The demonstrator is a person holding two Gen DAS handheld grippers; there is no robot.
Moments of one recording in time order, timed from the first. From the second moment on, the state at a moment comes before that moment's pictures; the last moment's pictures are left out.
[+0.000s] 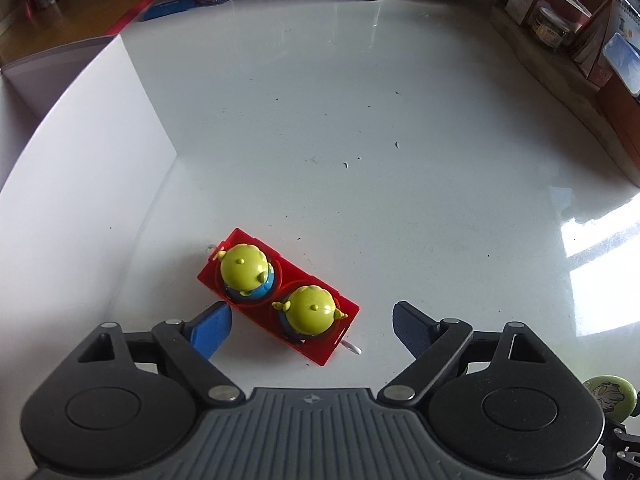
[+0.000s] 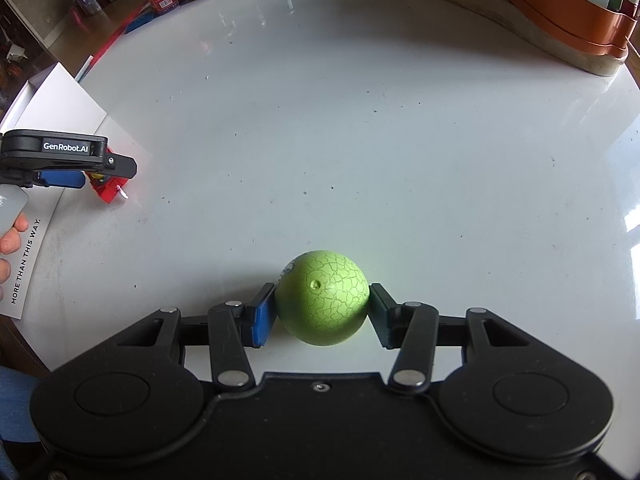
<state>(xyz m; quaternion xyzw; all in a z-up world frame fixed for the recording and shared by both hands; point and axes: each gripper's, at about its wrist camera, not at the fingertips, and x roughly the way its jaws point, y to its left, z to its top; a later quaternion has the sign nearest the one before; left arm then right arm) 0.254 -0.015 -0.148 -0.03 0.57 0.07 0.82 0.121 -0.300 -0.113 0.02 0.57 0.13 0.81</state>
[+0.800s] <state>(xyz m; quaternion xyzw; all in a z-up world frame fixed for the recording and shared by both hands) 0.269 -0.031 -0.148 -0.02 0.57 0.08 0.82 0.128 -0.304 -0.112 0.03 0.57 0.13 0.81</state>
